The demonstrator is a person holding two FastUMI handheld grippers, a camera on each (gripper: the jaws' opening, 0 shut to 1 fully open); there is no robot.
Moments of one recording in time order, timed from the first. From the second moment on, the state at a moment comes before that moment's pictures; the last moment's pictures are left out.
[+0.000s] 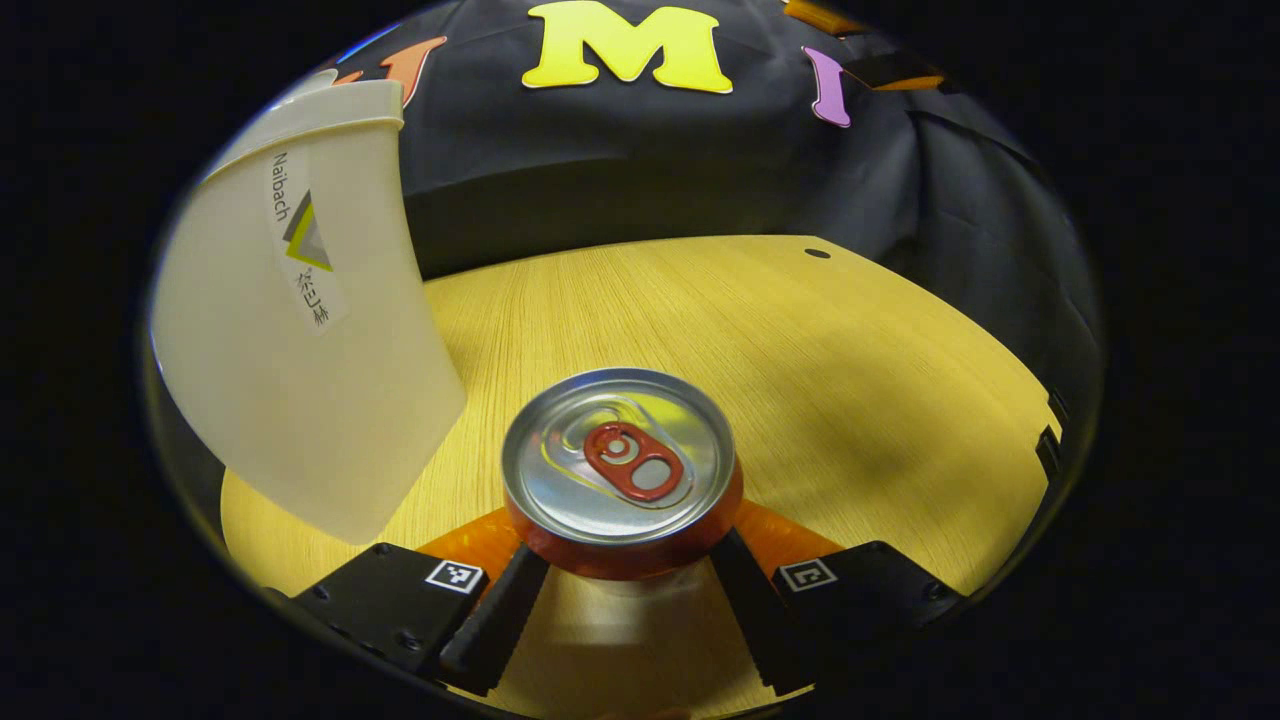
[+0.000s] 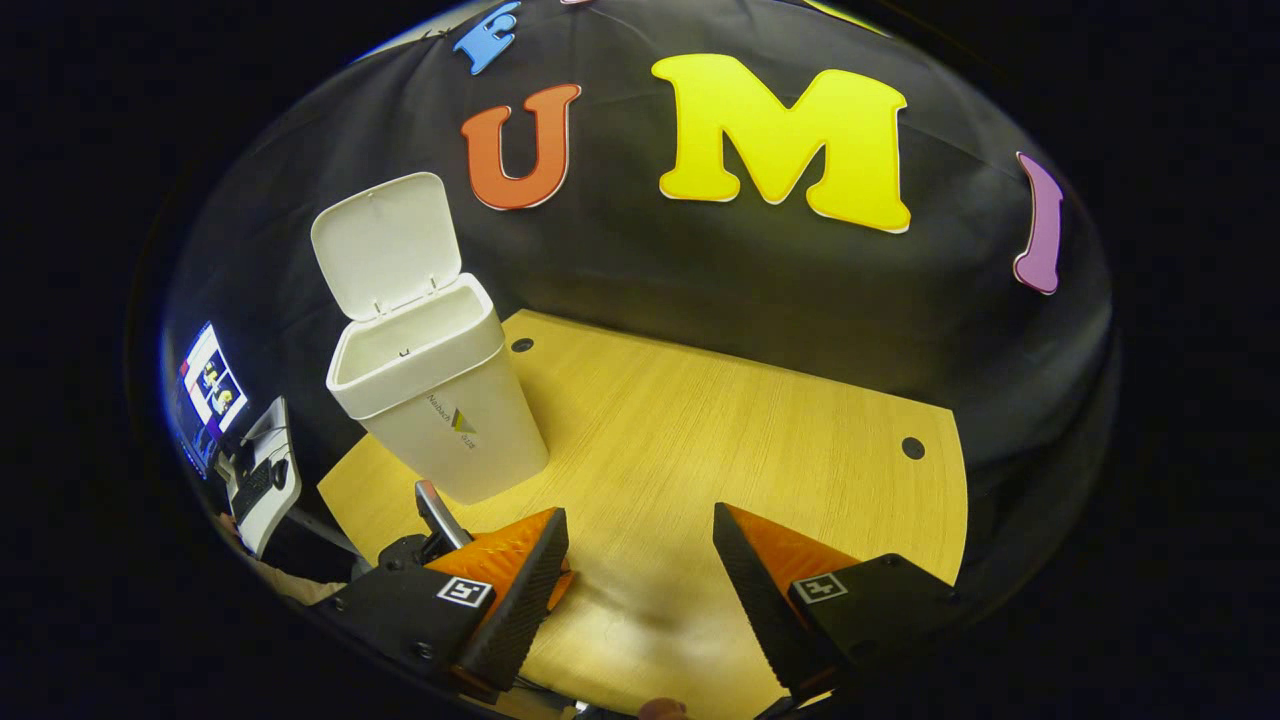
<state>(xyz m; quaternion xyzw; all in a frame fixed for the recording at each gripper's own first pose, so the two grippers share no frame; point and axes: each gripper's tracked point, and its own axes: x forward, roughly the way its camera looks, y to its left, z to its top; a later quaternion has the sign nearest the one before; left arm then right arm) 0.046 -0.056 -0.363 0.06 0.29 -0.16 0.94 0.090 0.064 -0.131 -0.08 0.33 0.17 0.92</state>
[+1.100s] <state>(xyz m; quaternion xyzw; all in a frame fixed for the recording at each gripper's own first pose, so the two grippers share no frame) -0.009 -0.044 -0.194 0.01 0.32 -0.10 0.94 0.037 0.025 -0.189 -0.03 0.37 0.20 0.91</state>
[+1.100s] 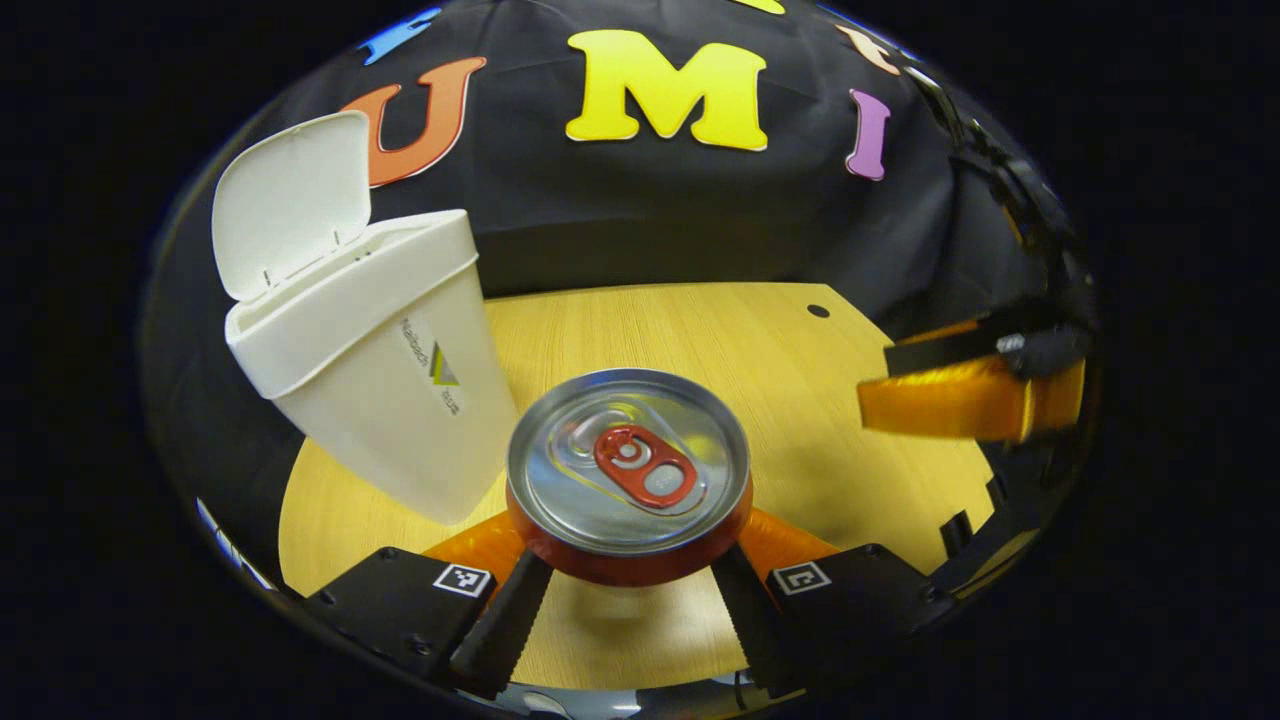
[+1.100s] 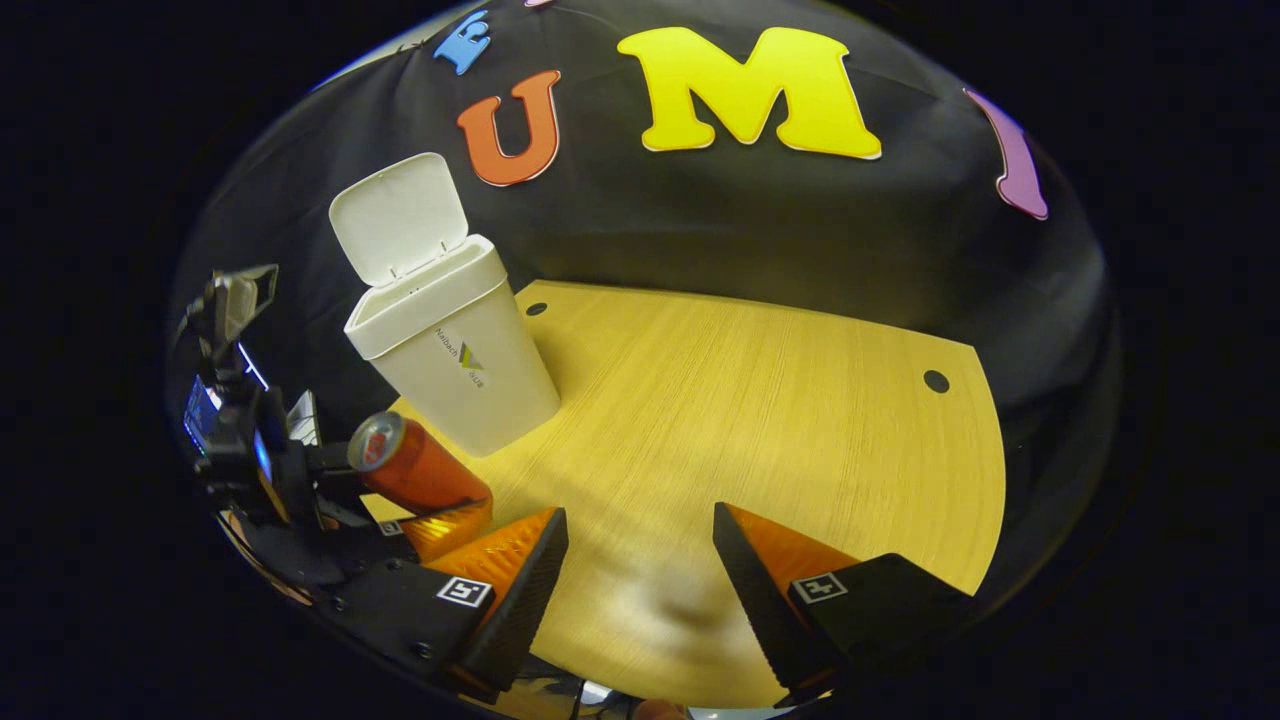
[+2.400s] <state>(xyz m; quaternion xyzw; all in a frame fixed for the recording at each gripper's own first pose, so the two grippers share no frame) 0.170 0.172 -0.107 0.00 0.32 0.05 0.95 0.016 0.022 -0.229 -0.02 0.43 0.13 0.89</state>
